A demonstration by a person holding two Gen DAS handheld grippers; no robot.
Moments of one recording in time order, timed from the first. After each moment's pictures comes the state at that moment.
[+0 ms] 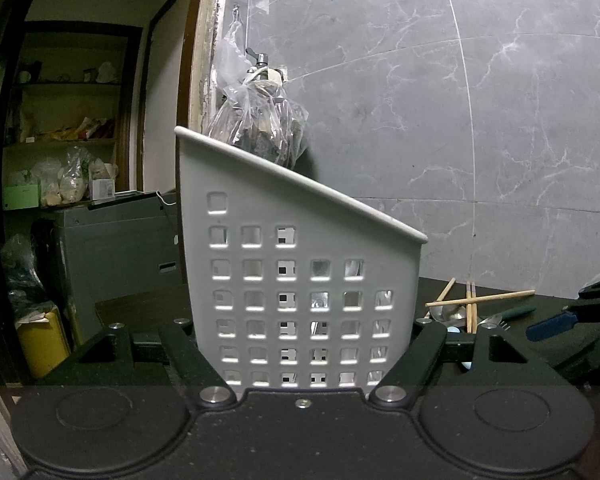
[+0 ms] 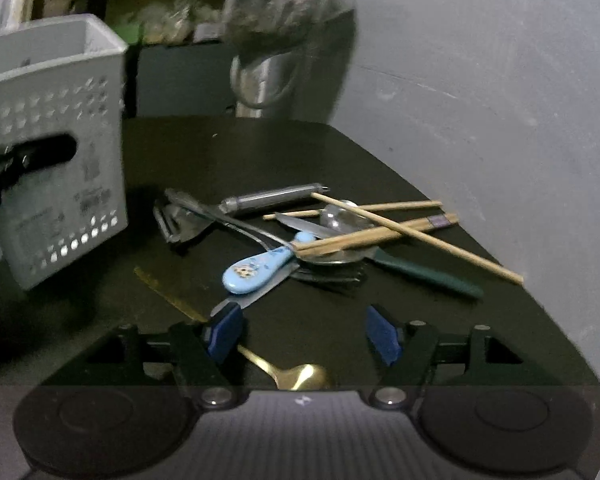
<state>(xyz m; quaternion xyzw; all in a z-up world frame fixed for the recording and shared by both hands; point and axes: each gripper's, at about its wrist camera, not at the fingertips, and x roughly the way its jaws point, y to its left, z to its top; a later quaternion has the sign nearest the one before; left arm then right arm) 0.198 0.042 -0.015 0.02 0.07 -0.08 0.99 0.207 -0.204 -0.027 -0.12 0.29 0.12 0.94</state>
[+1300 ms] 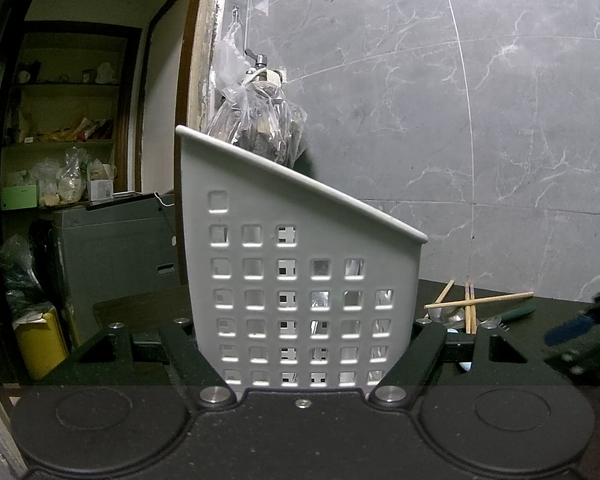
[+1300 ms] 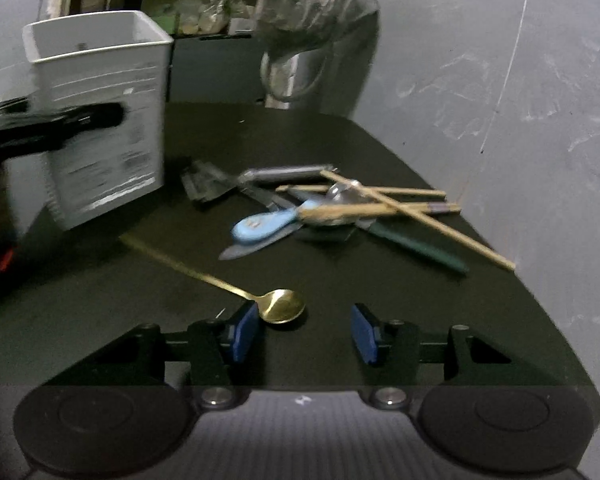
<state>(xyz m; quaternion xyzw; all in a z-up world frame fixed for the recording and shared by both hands) 0.198 0.041 -0.015 0.02 0.07 -0.08 0.99 0.179 -0.240 -0.024 -0.13 0.29 0.16 0.93</state>
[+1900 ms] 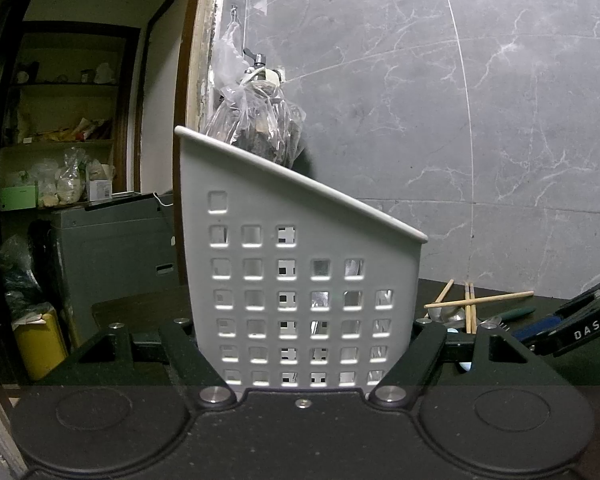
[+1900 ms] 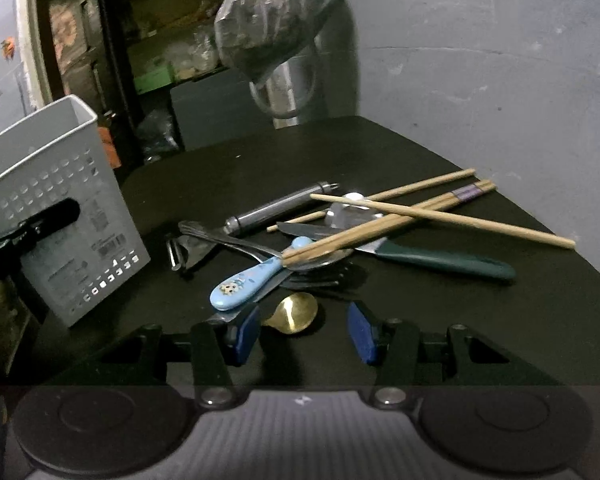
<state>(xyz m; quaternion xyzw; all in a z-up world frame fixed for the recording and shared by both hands) 0.198 0.041 -0.015 0.02 0.07 -0.08 0.99 0.243 -0.276 -0.027 0.02 0.32 0.24 0.92</state>
